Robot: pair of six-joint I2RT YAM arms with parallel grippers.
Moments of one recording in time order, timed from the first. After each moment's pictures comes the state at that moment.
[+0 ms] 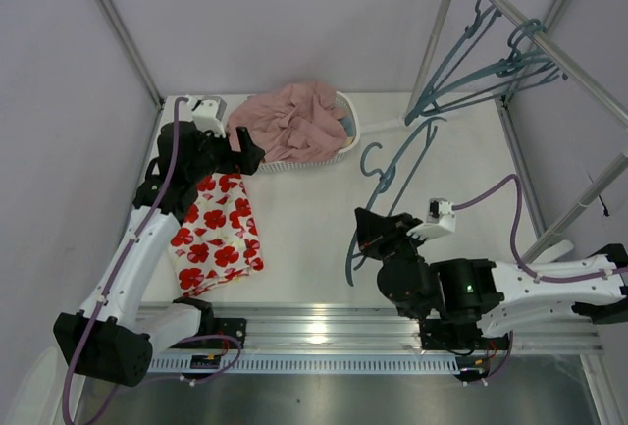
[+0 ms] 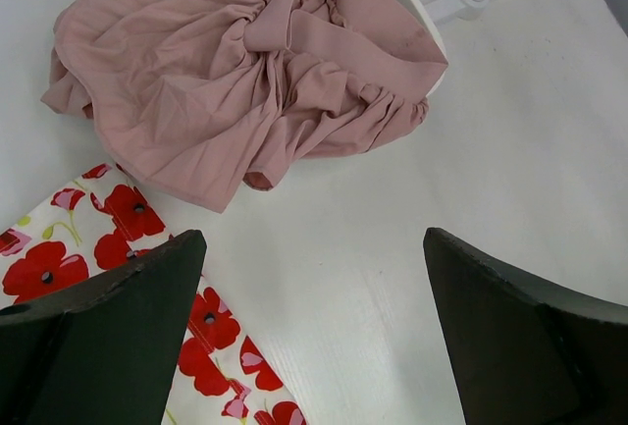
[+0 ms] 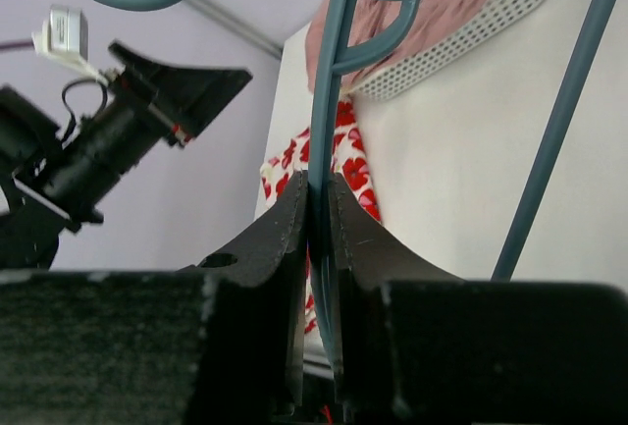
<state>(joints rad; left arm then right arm) -0.19 1.09 1.06 -0.34 0.24 -0.16 1.60 0.97 1.02 -0.40 1.40 1.21</state>
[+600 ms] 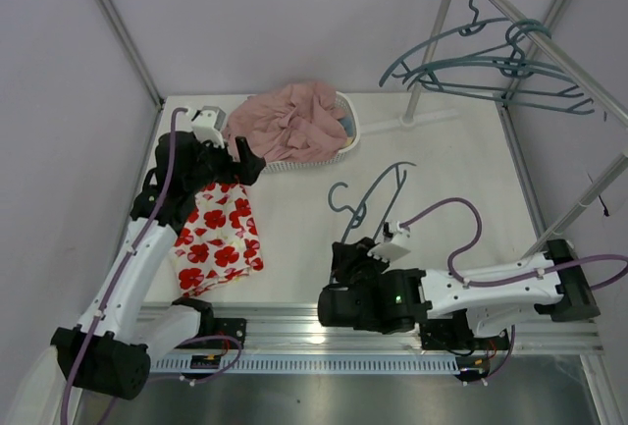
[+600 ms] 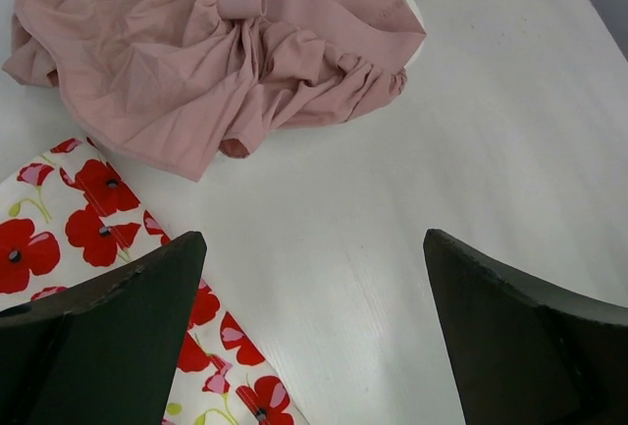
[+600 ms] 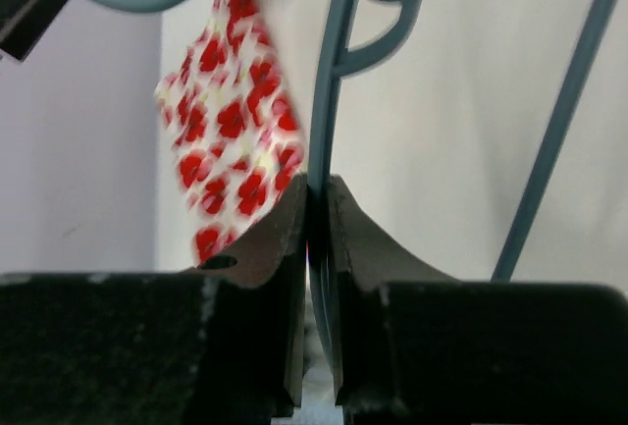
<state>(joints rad) -0.19 1.03 1.00 -0.36 0.28 -0.18 1.64 1.33 1.12 -0.99 1.26 1.92</state>
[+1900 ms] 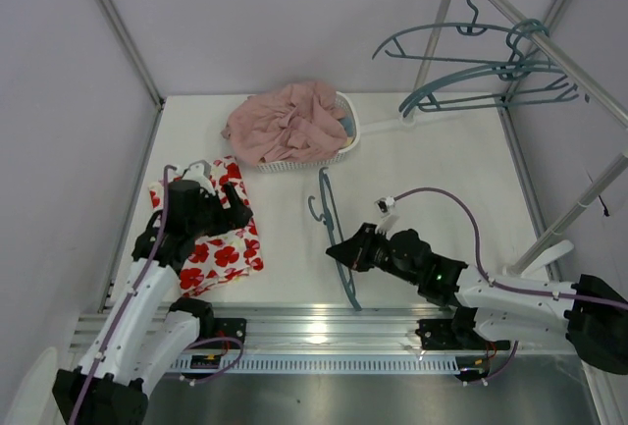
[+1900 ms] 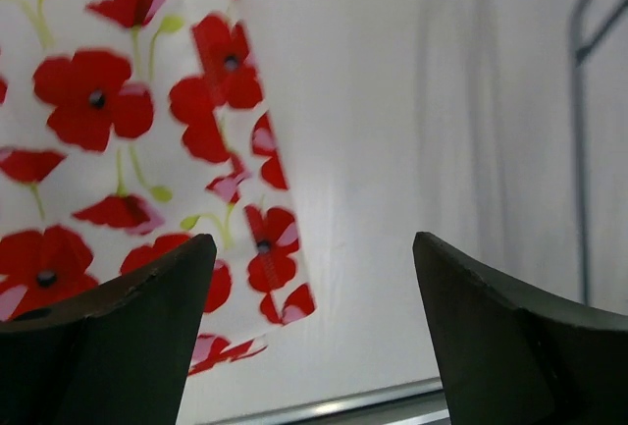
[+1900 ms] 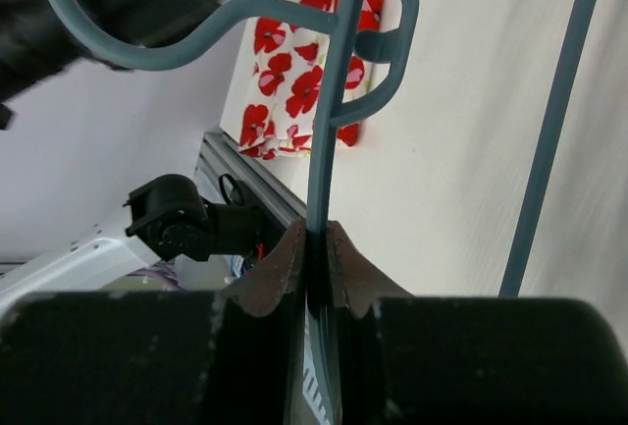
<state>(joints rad) -0.19 0.75 0.71 -0.60 0.10 -0.45 1.06 0.99 0.38 0.35 0.08 1.01</state>
